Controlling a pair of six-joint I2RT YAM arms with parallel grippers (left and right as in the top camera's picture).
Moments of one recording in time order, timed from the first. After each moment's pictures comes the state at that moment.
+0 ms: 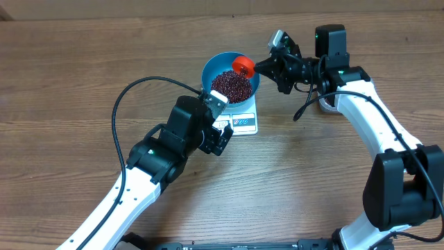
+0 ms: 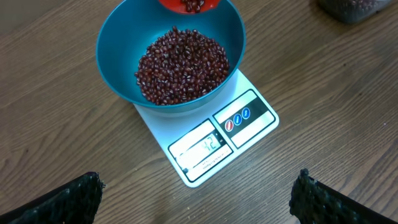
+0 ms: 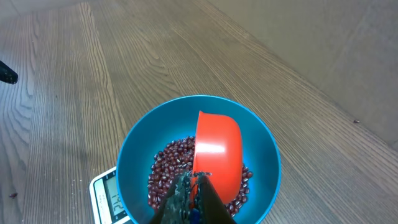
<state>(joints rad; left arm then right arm) -0.55 1.24 0.94 -0.45 -0.04 0.06 0.15 1.80 1.35 -0.28 -0.86 -0.59</state>
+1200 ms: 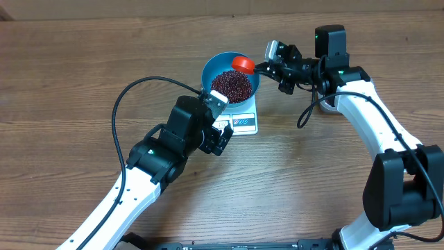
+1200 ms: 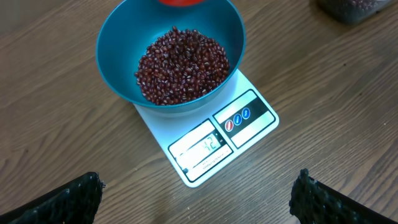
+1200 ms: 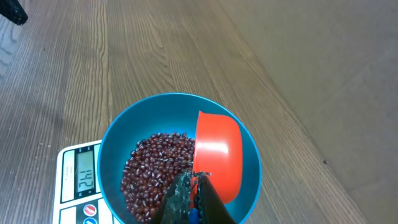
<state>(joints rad) -0.55 1.24 0.94 -0.45 -0.04 0.06 0.15 1.80 1.35 -0.29 -0.88 -0.91</state>
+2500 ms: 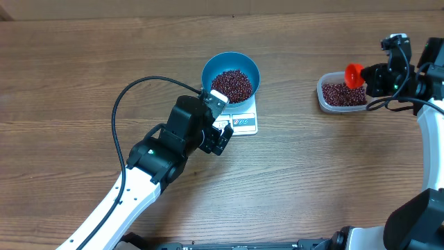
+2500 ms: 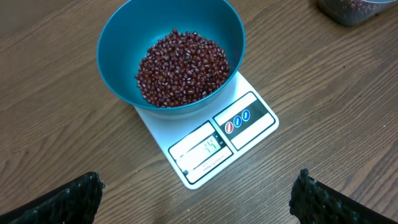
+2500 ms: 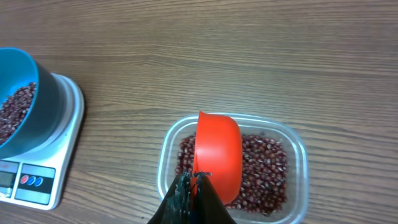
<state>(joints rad) -0.55 1.24 0.94 -0.44 -0.04 0.06 -0.34 1.59 1.36 -0.70 -0.47 -0.30</state>
